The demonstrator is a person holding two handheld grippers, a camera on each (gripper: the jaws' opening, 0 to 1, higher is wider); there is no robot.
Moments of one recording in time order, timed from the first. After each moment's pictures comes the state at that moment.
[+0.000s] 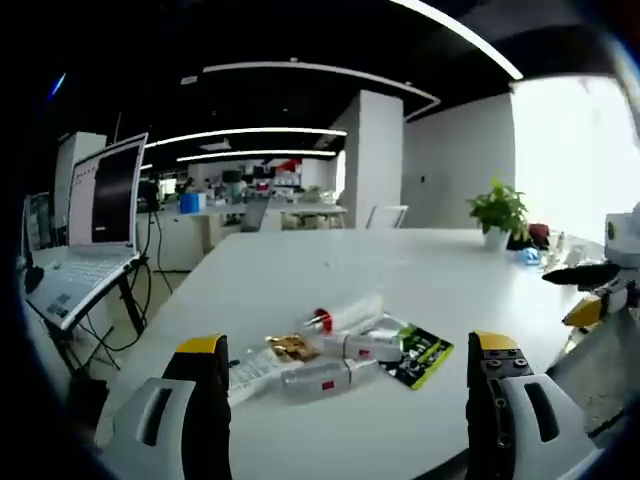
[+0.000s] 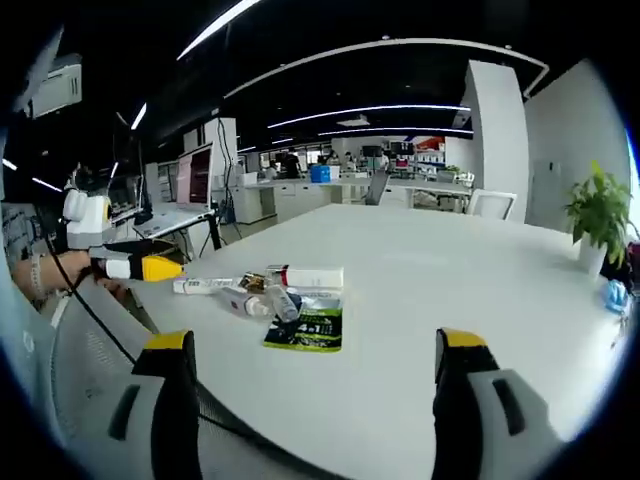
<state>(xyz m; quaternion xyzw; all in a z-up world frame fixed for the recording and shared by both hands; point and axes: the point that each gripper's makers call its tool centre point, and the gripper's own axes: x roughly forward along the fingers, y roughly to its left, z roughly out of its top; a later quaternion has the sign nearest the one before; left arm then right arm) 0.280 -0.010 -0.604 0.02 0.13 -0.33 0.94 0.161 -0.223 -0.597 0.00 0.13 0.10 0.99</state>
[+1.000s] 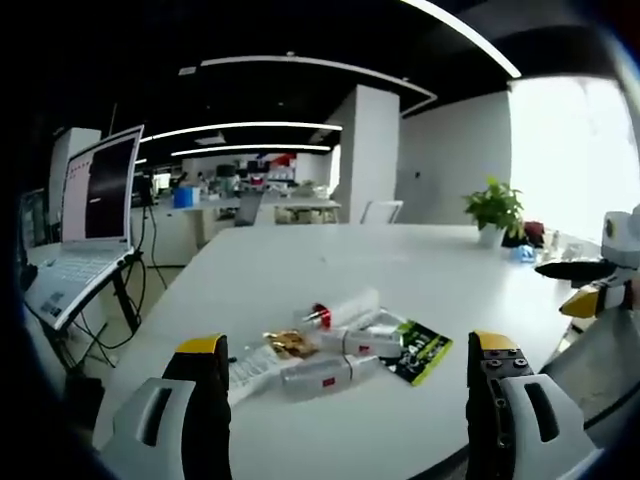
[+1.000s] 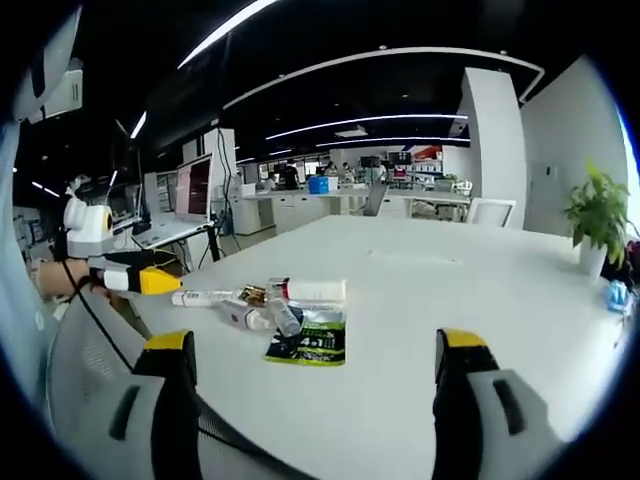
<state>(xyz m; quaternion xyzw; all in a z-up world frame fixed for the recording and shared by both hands) 0.277 -0.014 -0.604 0.01 0.13 -0.35 0.93 0.170 -0.229 -0.597 0.00 0.13 0.08 0.99</state>
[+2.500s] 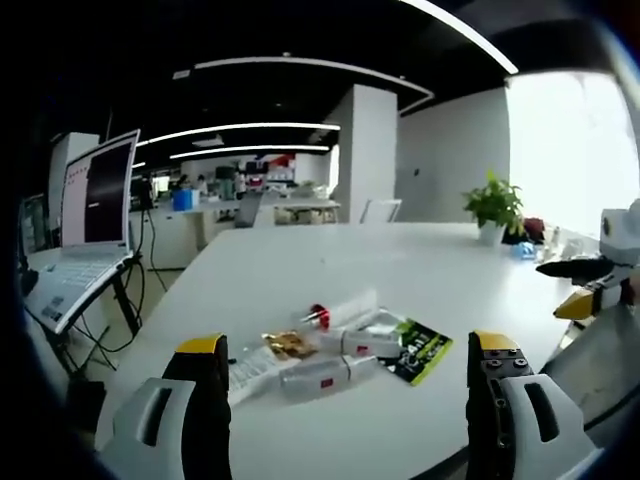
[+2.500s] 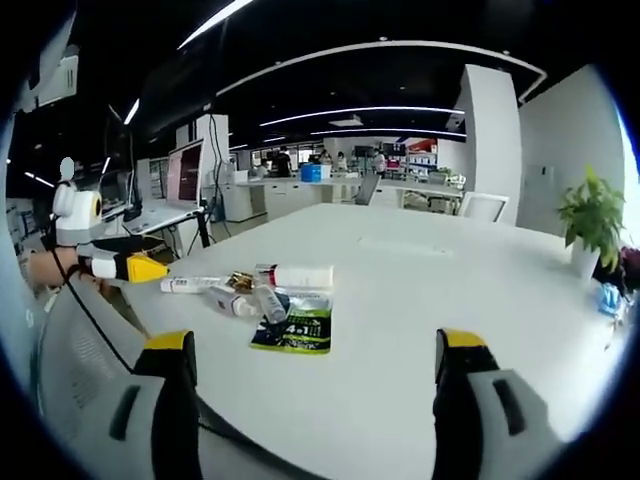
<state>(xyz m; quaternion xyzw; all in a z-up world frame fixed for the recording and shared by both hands) 0.276 -0.018 -0.604 0.01 0.12 -0.35 0.93 0.168 -0.244 -0.607 -0.01 0.16 0.06 0.98</state>
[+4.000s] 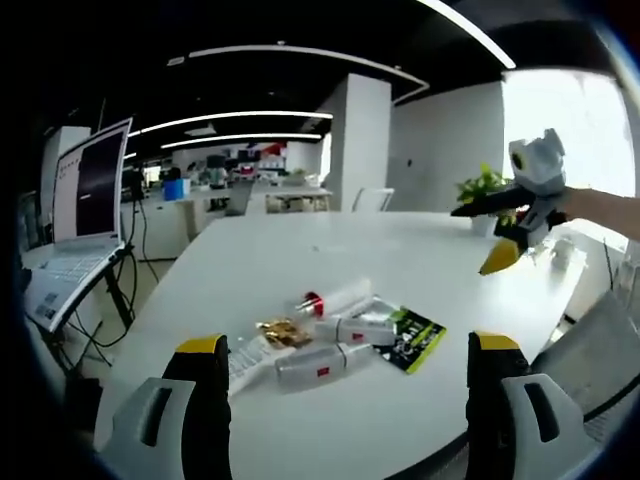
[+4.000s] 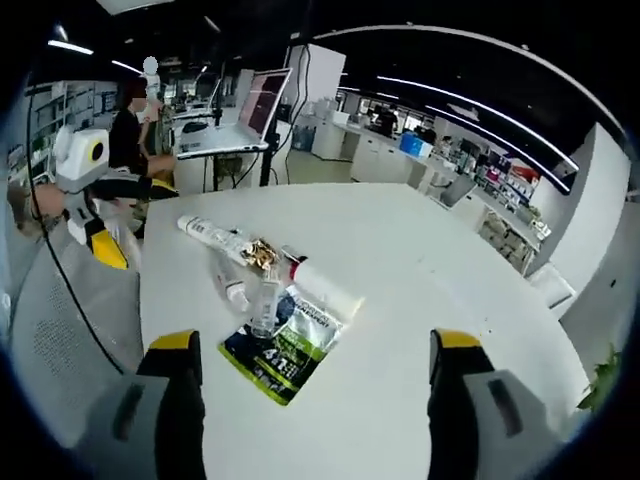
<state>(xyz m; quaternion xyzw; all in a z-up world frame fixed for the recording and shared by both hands) 0.274 -0.015 -0.614 0.02 0.16 -0.36 0.92 0.302 -0.226 -0.593 -0.23 0.26 0.25 0.90</state>
